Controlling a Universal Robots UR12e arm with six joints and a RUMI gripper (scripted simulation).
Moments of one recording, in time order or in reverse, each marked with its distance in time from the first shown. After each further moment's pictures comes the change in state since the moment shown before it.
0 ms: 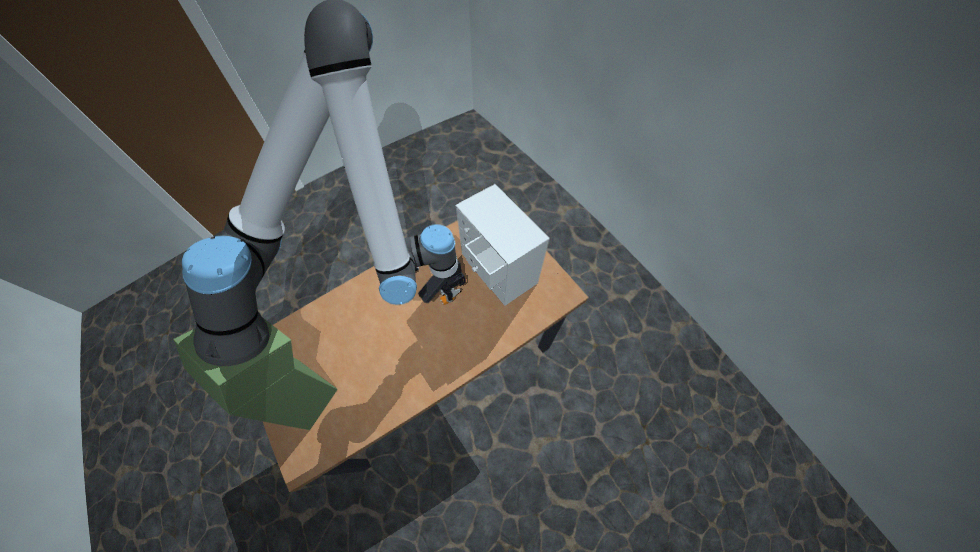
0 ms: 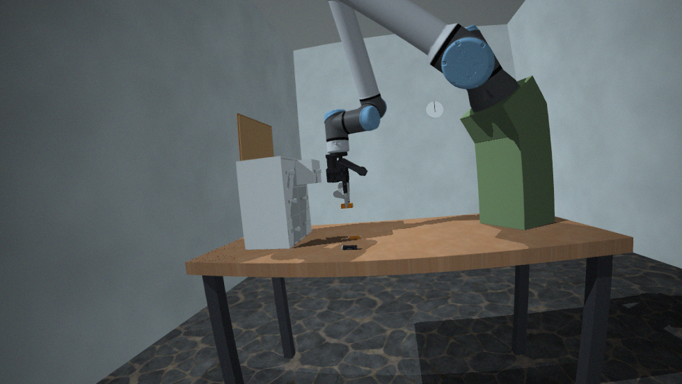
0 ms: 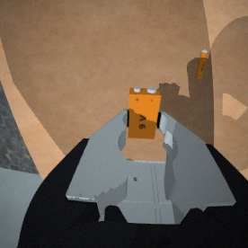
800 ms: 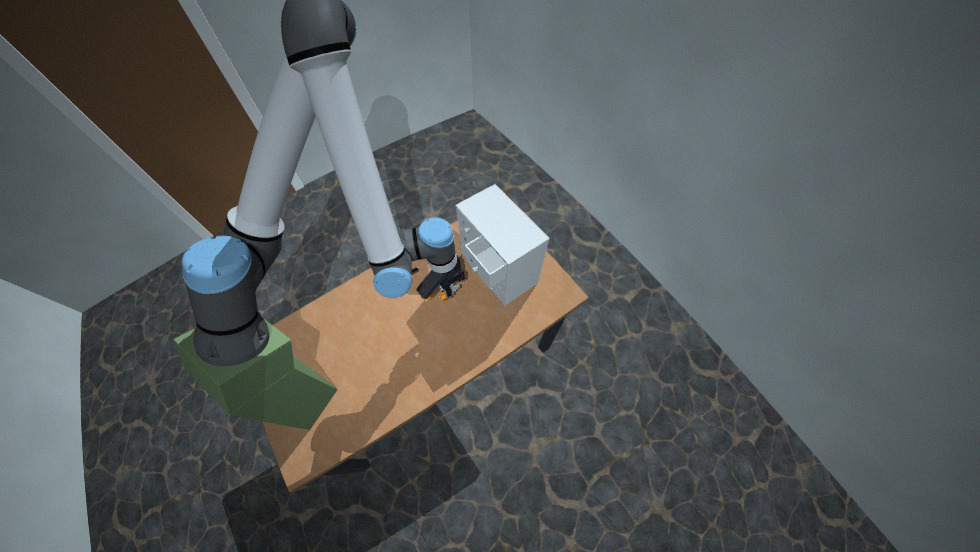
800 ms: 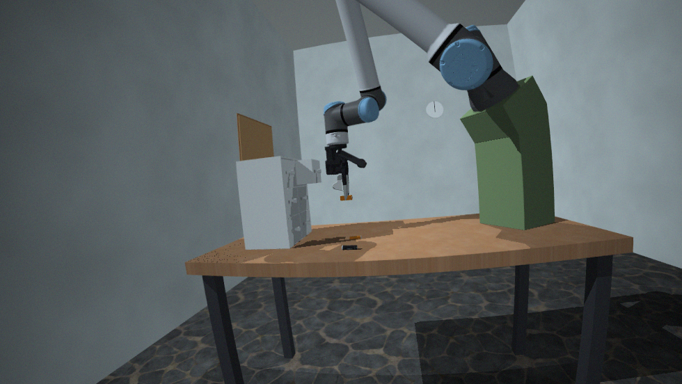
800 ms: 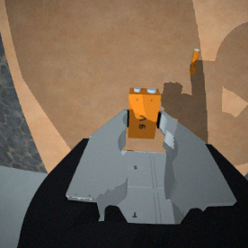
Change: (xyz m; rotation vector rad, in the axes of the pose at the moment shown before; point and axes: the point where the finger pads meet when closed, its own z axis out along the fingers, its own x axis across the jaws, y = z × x) arm 0.000 0.000 -0.032 0.000 0.000 0.000
